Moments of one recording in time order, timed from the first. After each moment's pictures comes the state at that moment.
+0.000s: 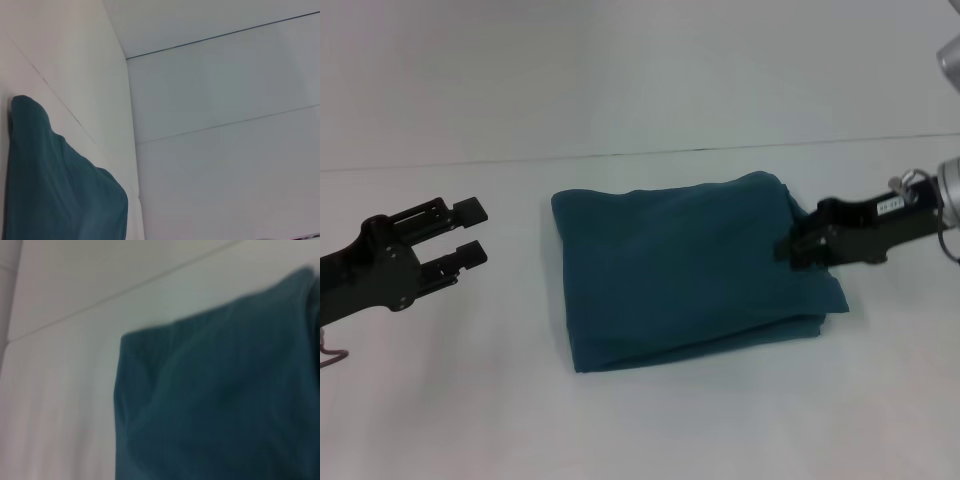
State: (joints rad) left arm -0.47 -2.06 0.58 0.67 1.80 1.62 -2.49; right arm 0.82 1.87 -0.75 -0.56 -2.34 -1.43 2.70
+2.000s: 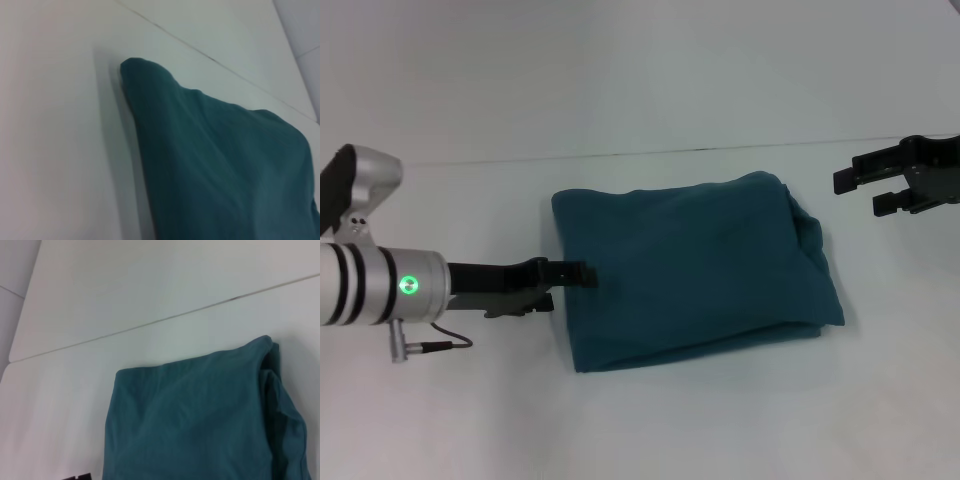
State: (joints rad) left arm -0.75 -2.10 0.87 0.57 2.19 1.11 -2.54; right arm 0.80 1.79 -0.64 -0.71 -2.39 -1.56 2.67
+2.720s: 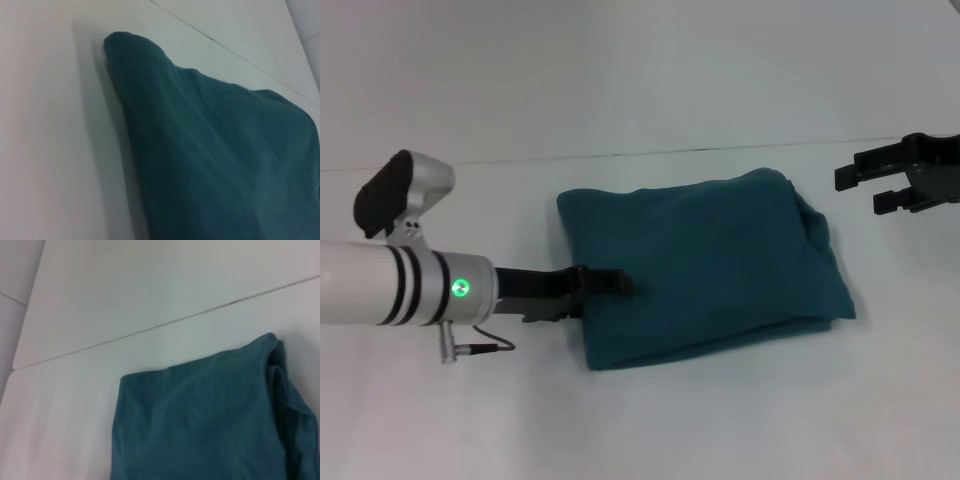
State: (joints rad) left arm -0.82 -2.13 0.89 0.47 2.20 1.02 -2.53; right arm 0.80 1.79 -0.62 -0.71 -2.39 -1.56 2.67
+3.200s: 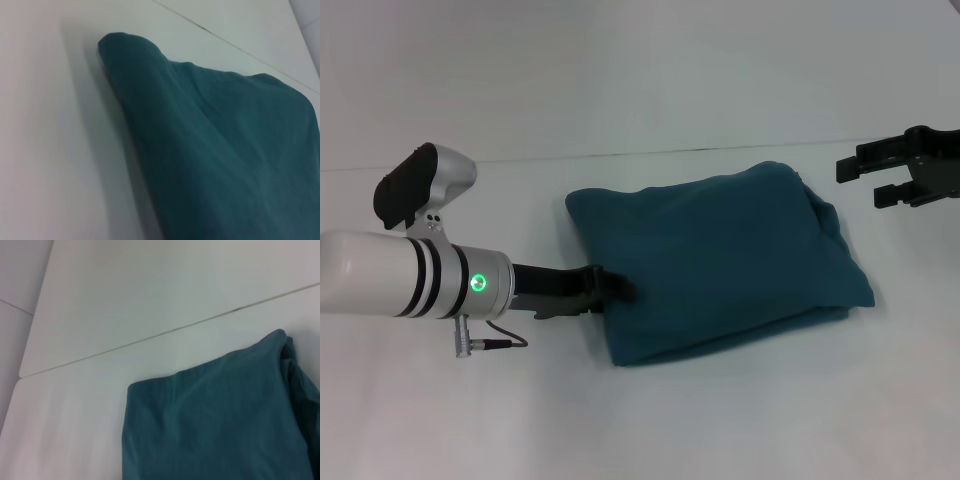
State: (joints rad) left arm -0.87 -2.13 0.92 0.44 2.20 0.99 -2.54; right arm 0.80 1.79 -0.59 -0.70 -2.39 -1.56 2.67
